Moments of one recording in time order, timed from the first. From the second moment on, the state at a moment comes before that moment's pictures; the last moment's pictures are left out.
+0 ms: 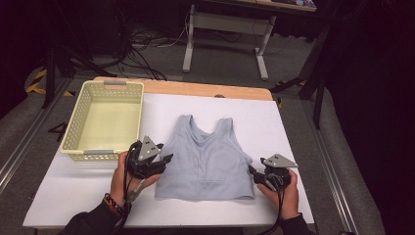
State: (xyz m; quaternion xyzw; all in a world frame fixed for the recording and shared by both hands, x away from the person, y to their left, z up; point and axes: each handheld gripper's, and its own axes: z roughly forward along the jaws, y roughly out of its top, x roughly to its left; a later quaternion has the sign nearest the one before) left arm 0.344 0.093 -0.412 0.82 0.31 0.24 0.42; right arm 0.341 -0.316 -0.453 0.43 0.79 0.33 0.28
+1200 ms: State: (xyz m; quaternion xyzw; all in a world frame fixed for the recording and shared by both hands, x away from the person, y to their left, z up) left arm 0.292 0.104 -0.474 0.88 0.27 0.14 0.37; right arm 0.276 -0.314 -0.448 0.40 0.82 0.34 0.25
